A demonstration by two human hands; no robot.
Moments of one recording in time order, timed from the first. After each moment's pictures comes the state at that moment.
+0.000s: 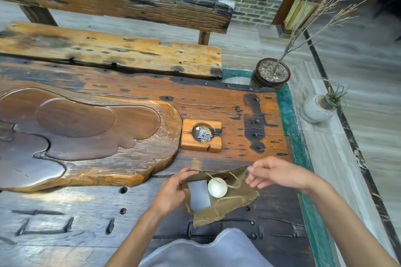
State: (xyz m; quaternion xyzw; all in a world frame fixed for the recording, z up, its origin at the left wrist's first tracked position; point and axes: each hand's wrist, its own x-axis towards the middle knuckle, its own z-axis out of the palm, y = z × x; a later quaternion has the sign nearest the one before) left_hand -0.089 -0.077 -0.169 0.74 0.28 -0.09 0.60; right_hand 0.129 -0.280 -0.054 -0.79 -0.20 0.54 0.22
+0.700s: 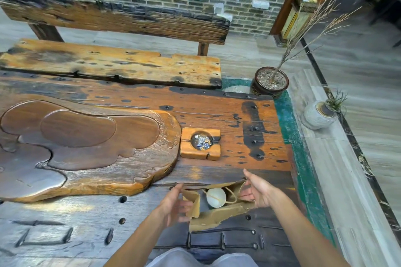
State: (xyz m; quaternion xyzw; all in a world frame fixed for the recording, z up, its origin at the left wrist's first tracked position) left_hand -0.077 -0.092 -0.203 0.34 0.52 -0.17 0.77; right_hand 0.138 -0.291 -0.196 -0.69 0.19 0.60 0.37
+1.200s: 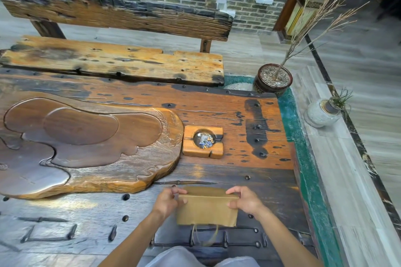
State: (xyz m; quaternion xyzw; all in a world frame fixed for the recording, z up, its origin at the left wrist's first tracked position) left_hand -0.092 -0.074 -0.238 0.66 0.44 -0.12 0.60; right_hand 0.085 -0.285 -0.227 -0.84 -0.10 0.48 0.22
